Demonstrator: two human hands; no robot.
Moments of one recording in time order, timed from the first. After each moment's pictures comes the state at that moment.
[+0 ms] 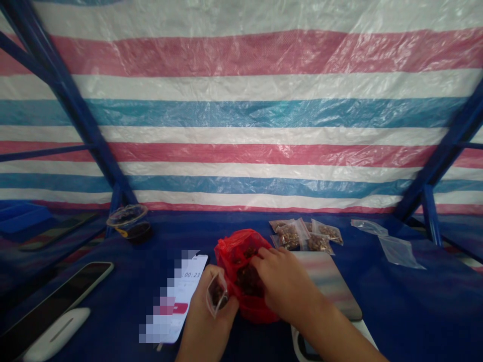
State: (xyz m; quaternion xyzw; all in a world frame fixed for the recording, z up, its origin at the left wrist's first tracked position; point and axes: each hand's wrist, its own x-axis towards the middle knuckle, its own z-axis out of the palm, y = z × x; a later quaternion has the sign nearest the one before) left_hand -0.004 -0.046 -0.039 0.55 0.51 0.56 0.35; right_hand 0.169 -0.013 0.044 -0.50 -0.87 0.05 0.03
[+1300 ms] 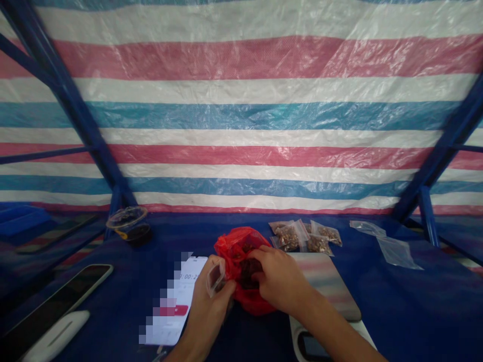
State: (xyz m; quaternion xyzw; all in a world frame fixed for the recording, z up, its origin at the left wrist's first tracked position) left_hand 0.002 -0.029 -0.020 0.49 0.45 0.61 0.43; right_hand 0.166 -0.001 0.030 -0.54 -0.81 0.16 0.16
